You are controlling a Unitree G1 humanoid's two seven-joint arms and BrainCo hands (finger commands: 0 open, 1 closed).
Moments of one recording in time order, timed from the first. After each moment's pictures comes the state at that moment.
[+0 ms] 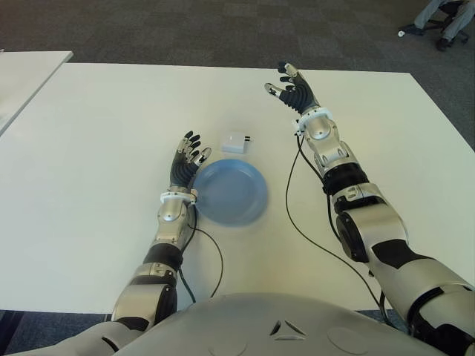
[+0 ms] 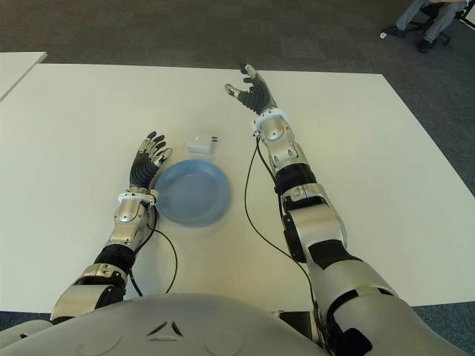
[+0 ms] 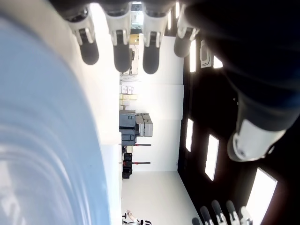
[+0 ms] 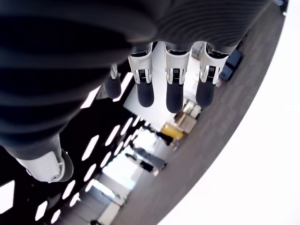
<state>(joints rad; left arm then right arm) -0.18 -0.02 0.10 0.79 -0.02 -0.57 -0.02 -0.85 -0.18 0.17 0.92 -0.33 -0.20 -0.06</state>
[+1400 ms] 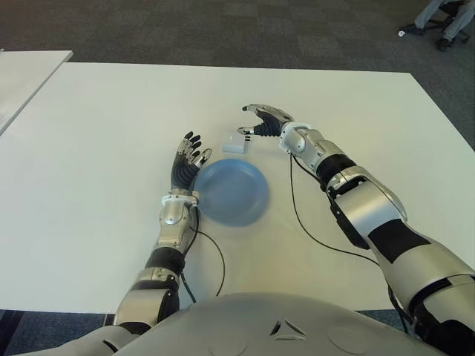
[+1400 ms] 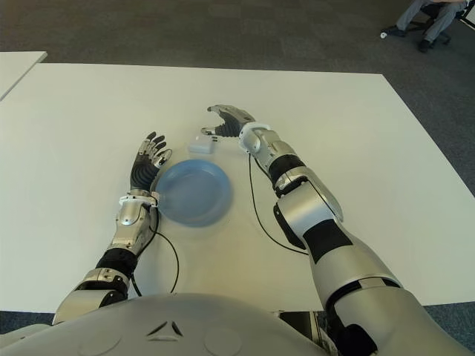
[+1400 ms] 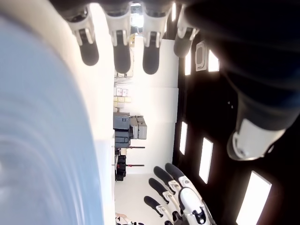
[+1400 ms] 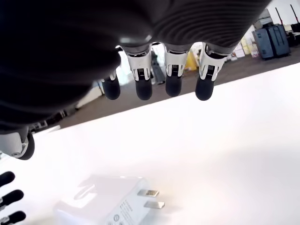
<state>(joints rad) -0.14 -0.04 0.09 0.73 -0.02 -0.58 -0.01 -0.97 -0.17 0.53 1.27 -0.65 -0.34 -0.03</state>
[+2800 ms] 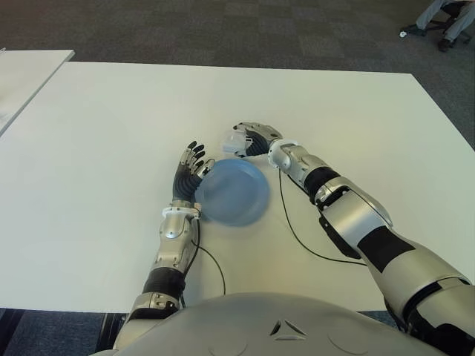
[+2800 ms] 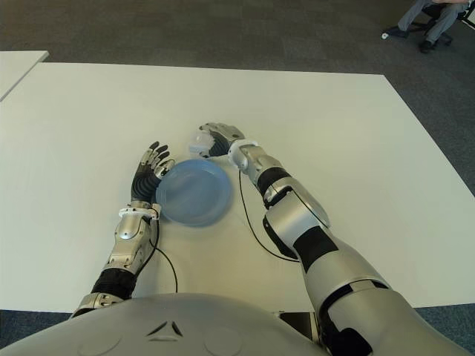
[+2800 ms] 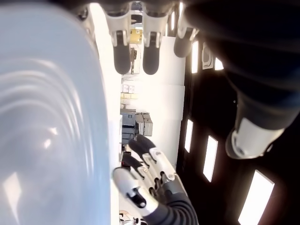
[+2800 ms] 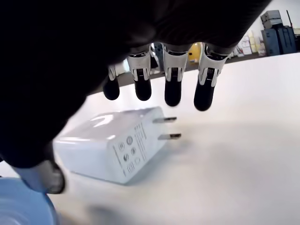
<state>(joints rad) 0.02 -0.06 0.02 0.47 -0.02 -0.47 -0.01 -0.90 -0.10 0.61 1.32 -0.71 -0.32 -0.16</state>
